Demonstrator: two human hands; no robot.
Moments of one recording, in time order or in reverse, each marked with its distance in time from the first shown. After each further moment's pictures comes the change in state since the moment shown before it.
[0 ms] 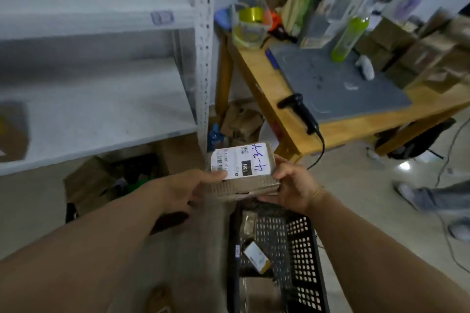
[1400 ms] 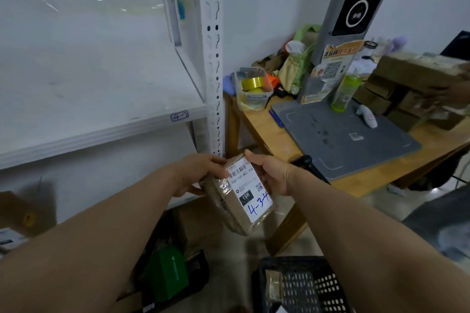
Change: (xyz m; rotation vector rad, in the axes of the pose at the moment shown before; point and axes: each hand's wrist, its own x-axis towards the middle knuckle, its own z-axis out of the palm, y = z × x) left_hand -0.026 0.190 -0.085 0.283 0.212 0.272; right_hand 0.078 -0.176 0.115 -0.235 0.023 0.049
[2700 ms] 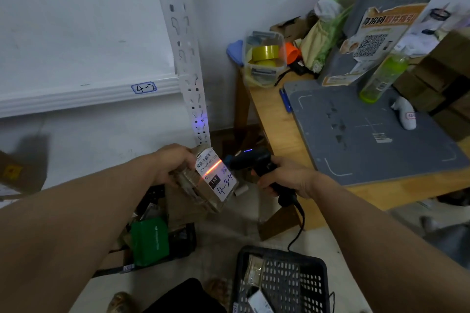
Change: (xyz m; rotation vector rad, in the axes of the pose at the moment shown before) left_hand 0.103 -0.012 0.033 -0.197 0.253 -0.309; right_hand 0.049 -0.007 -0.129 -0.532 -0.128 -0.019
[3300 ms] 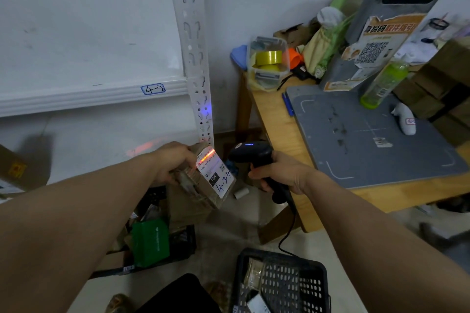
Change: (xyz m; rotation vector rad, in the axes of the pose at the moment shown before) left_hand -0.011 -0.001 -0.011 -0.071 -0.016 0.039; right_hand 0.004 -0.018 0.018 0.060 -0.002 -0.048
